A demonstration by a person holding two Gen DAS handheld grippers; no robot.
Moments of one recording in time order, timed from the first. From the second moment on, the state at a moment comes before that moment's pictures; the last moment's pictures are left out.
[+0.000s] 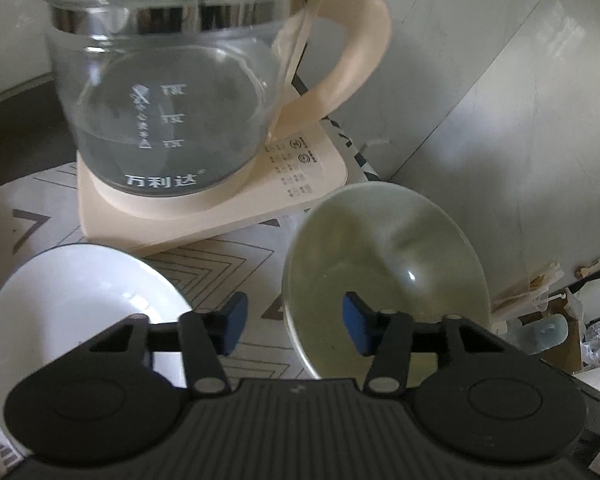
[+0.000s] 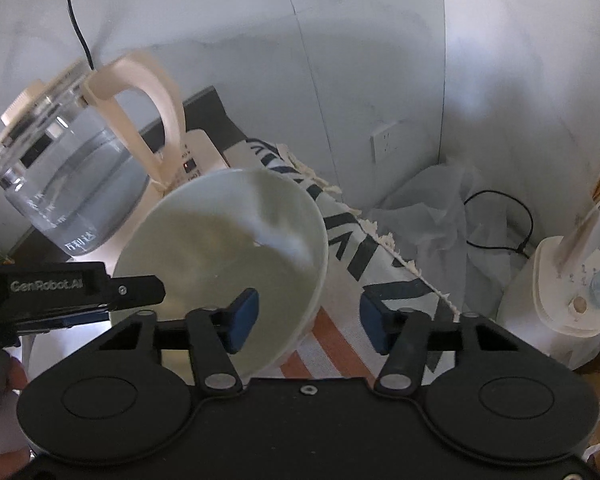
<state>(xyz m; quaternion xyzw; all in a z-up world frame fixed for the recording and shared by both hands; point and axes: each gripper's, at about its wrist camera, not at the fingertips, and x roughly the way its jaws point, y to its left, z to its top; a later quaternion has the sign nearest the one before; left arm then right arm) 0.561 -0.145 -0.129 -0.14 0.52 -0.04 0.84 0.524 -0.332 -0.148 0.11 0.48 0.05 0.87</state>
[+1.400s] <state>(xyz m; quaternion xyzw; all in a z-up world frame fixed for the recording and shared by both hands) 0.445 -0.122 -0.045 -0.17 0.44 0.01 0.88 0.447 -0.302 -0.072 0.08 0.43 0.13 0.89</state>
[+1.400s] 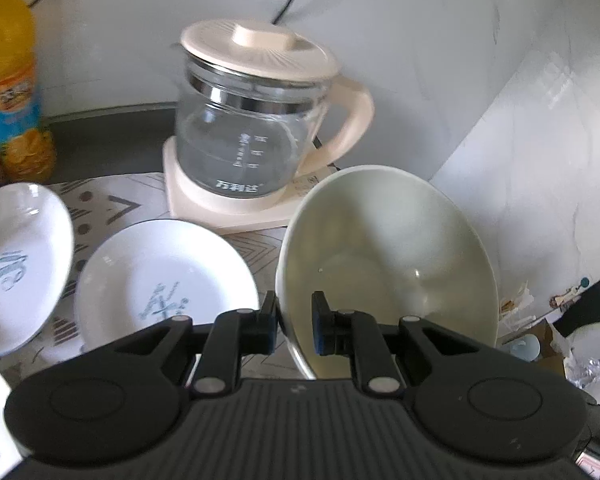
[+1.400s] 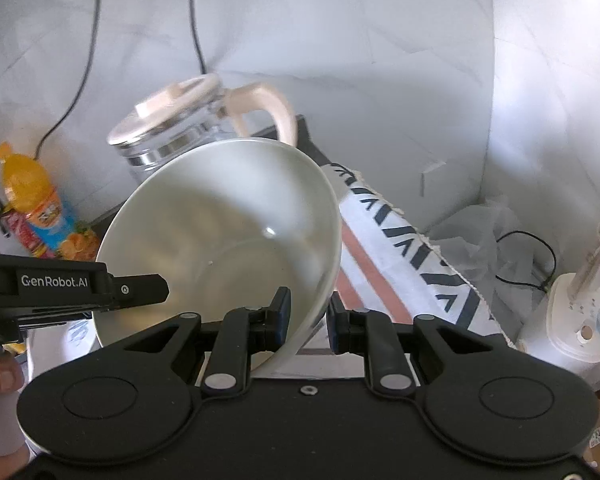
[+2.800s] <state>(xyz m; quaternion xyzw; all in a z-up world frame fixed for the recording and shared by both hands) 0.284 -0.078 -0.055 -0.23 0.45 0.10 0.85 0.338 -0.247 -0.065 0.03 0.45 0.24 0.86</state>
